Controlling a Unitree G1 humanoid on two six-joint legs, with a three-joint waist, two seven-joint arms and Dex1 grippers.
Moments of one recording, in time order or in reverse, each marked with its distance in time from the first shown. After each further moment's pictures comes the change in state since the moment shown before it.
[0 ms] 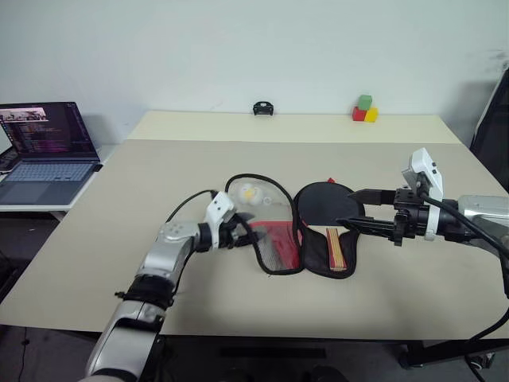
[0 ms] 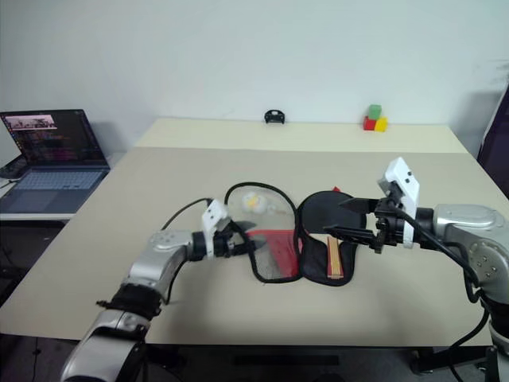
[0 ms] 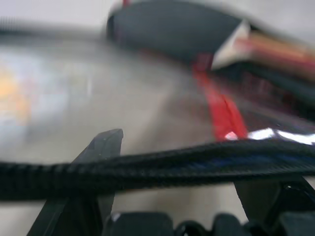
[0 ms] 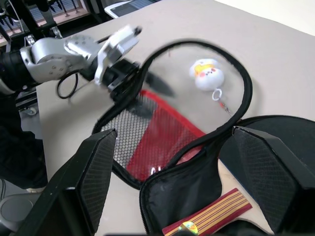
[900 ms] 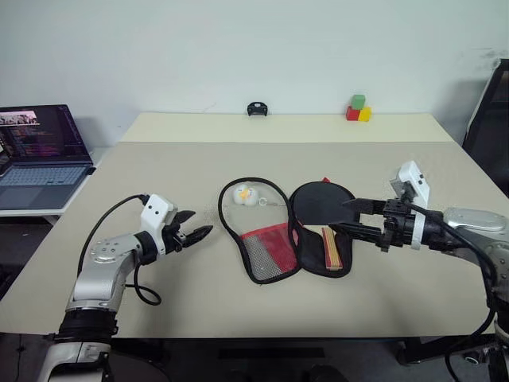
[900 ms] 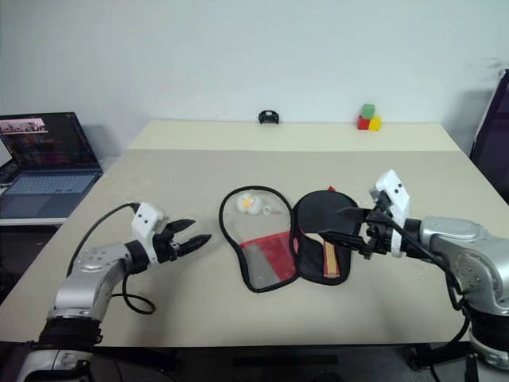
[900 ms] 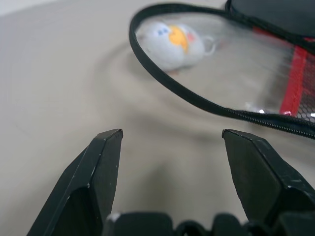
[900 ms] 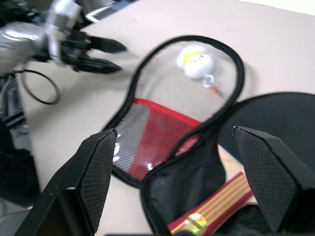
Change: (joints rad) left arm 0.344 0.252 0.196 -0.251 -0.093 0.129 0.179; right arm 0.019 0.110 -0.009 -0.036 -0.049 0.087 -0.034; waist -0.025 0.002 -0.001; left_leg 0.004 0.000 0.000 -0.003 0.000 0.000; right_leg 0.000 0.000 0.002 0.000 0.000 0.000
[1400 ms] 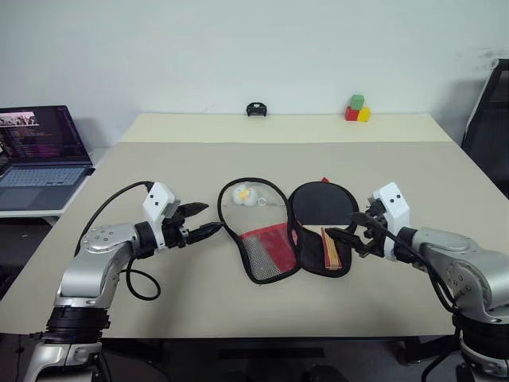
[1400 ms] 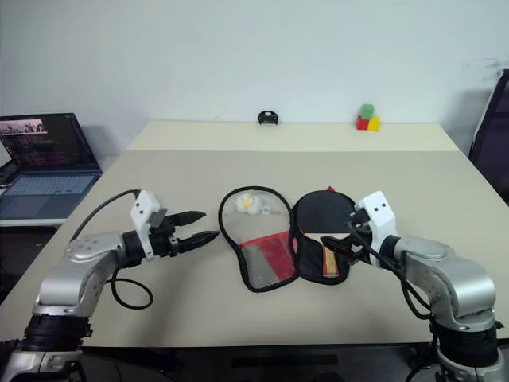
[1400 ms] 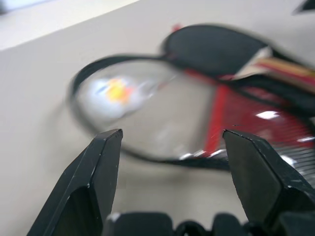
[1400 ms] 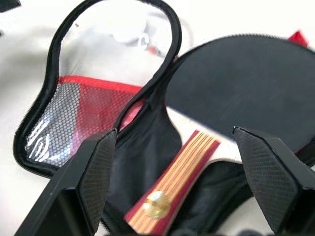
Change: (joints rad) left arm 0.006 0.061 0.038 -0.172 -0.078 0.083 -0.046; right arm 0.084 0.185 0.062 -0.033 -0.256 0.044 -0.227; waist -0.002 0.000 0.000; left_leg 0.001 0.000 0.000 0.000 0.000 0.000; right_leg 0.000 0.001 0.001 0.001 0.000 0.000
